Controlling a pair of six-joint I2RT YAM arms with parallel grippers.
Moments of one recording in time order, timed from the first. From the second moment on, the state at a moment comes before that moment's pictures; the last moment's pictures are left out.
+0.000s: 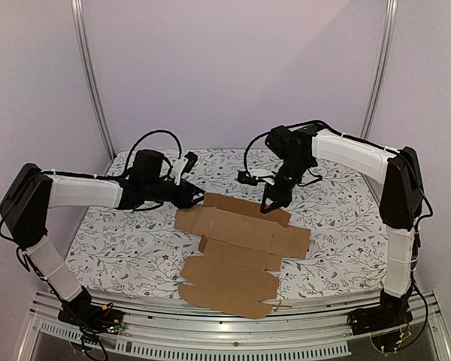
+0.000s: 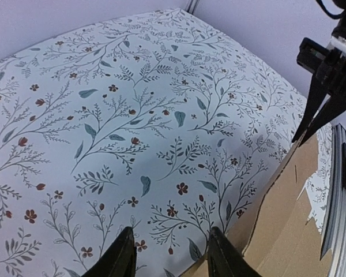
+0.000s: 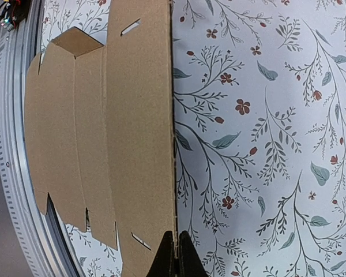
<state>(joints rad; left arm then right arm) -0.55 1.66 0.95 0.17 0.40 -0.08 0.66 2.04 1.84 -1.15 -0.43 -0.61</state>
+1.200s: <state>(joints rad) -0.65 1.74 0.99 0.17 0.77 0.03 0.65 2.00 1.79 -1.20 -0.62 -0.75</state>
